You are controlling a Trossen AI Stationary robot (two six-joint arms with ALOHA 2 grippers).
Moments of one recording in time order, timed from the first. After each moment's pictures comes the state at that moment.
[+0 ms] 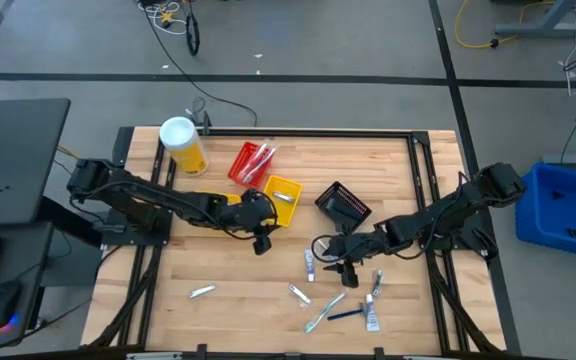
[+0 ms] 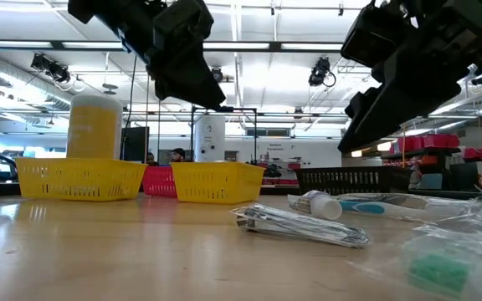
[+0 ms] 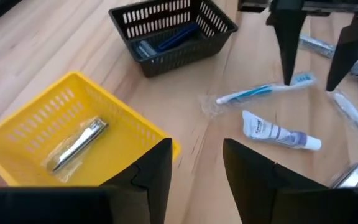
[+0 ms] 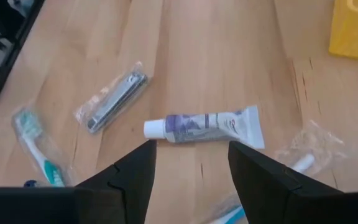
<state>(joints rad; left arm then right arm) -0.16 1.46 0.88 -0.08 -0.32 -0.36 0.36 1.49 0.65 0.08 0.09 0.32</state>
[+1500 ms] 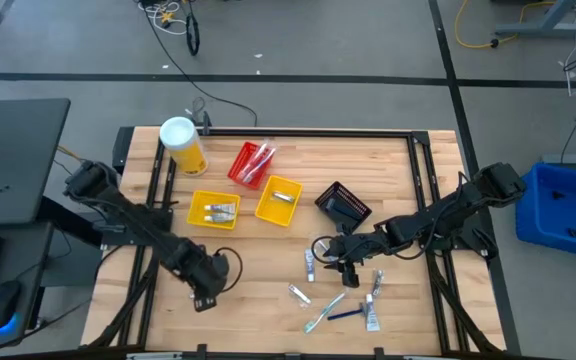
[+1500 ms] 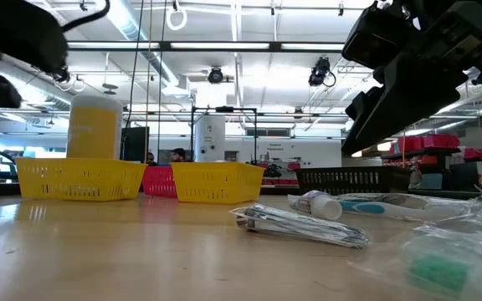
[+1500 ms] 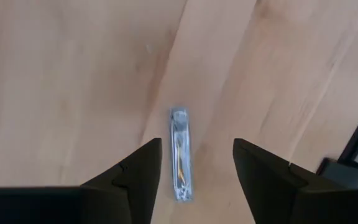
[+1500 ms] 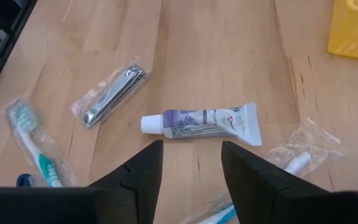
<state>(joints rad) -0.65 1.48 0.88 -0.71 0.07 -0.99 0.36 1.49 0.65 0.07 0.10 0.30</state>
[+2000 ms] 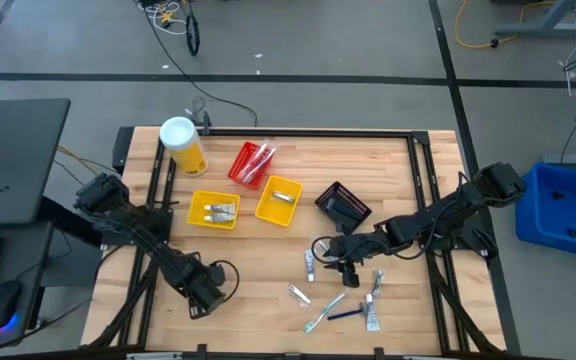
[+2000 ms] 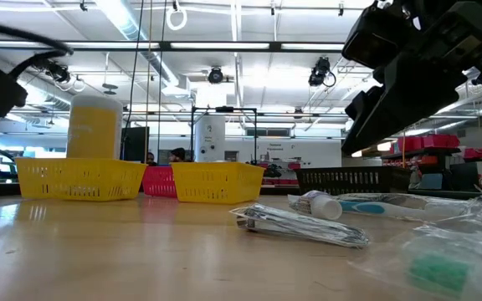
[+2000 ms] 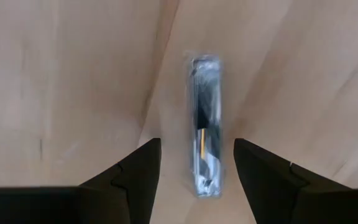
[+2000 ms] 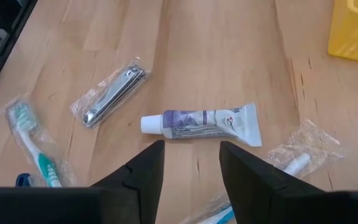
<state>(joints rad) -0.74 1.64 0.88 -0.73 0.11 -1.04 0.36 1.49 0.65 0.07 0.10 0.29</state>
